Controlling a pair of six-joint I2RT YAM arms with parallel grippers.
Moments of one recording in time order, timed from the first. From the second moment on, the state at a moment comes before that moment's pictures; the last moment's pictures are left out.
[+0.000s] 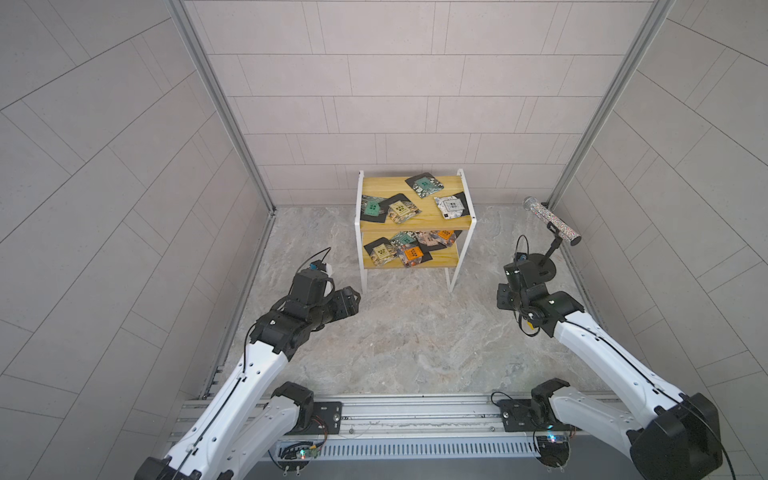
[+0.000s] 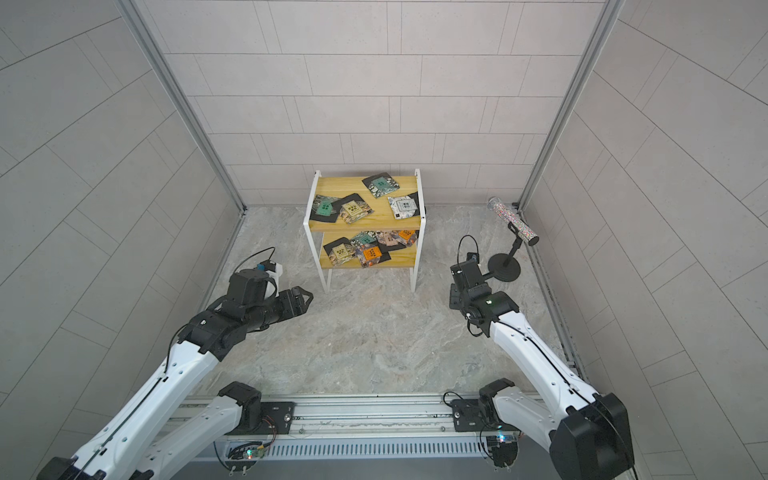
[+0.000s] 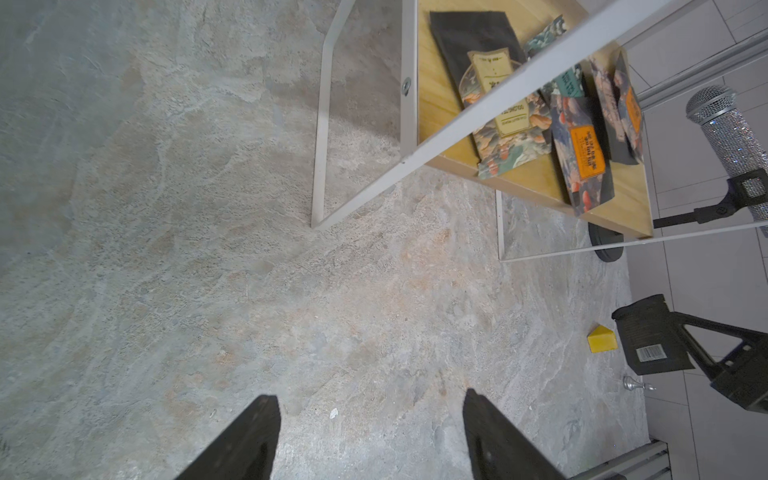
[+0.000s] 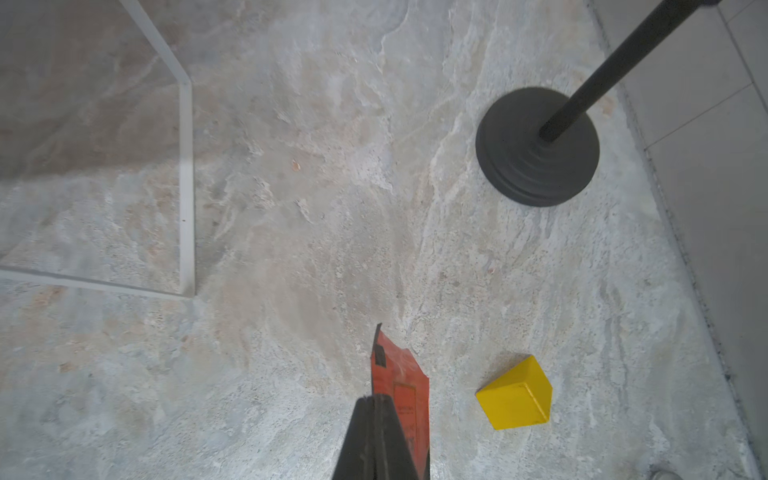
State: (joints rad) left arm -0.35 0.83 0.75 -0.70 0.14 -0.62; right arm 0.31 1.06 0.75 -0.63 0.33 0.41
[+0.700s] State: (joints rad) left arm -0.36 0.86 0.71 -0.66 0.16 -0.64; right arm 0.31 1.32 0.63 -0.36 0.18 0.47
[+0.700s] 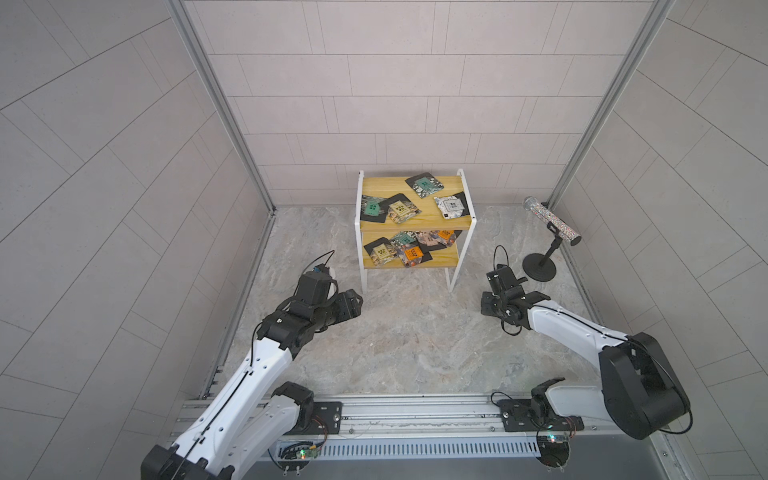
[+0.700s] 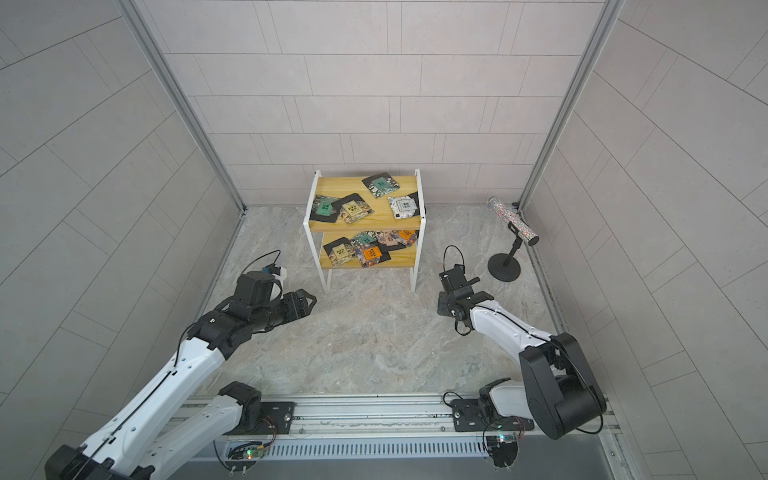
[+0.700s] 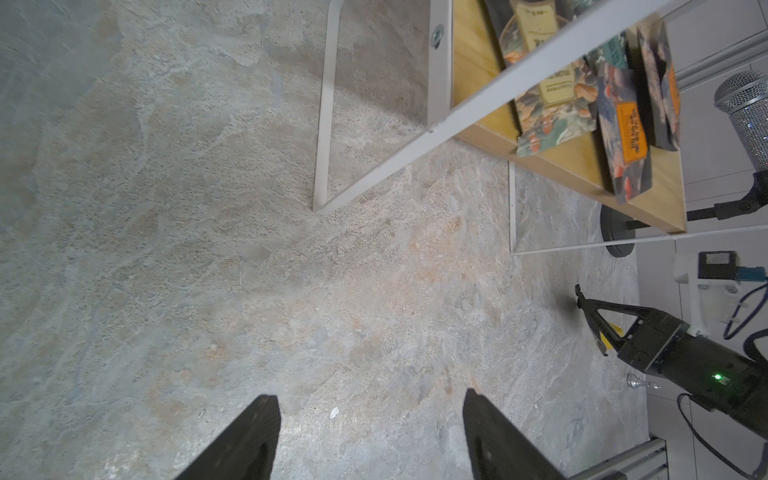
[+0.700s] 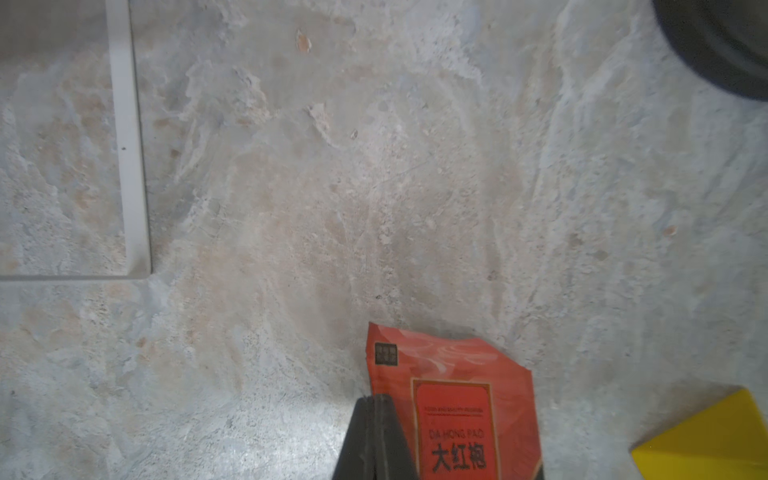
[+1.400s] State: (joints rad) left arm -0.36 0.86 0.71 -0.65 0.16 -0.64; right arm 0.32 1.35 0.61 -0.36 0.17 0.50
